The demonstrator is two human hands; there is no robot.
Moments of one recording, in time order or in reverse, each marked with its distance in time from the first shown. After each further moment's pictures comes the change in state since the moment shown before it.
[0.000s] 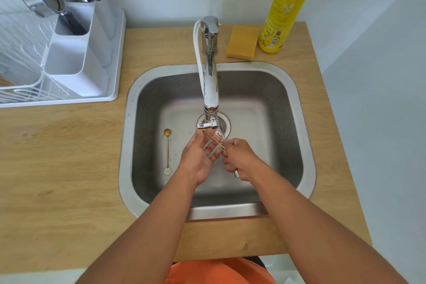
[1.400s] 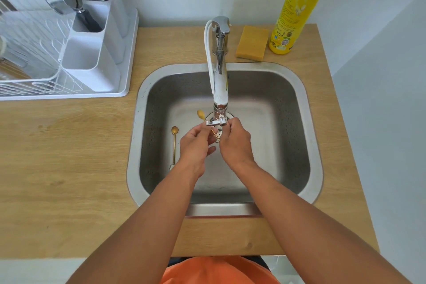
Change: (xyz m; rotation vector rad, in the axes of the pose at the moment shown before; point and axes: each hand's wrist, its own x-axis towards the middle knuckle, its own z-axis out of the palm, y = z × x) left_hand -0.001 0.018 0.003 0.334 0.252 0.186; right_hand -0.013 -0.019 0.028 -0.393 0.314 -0.514
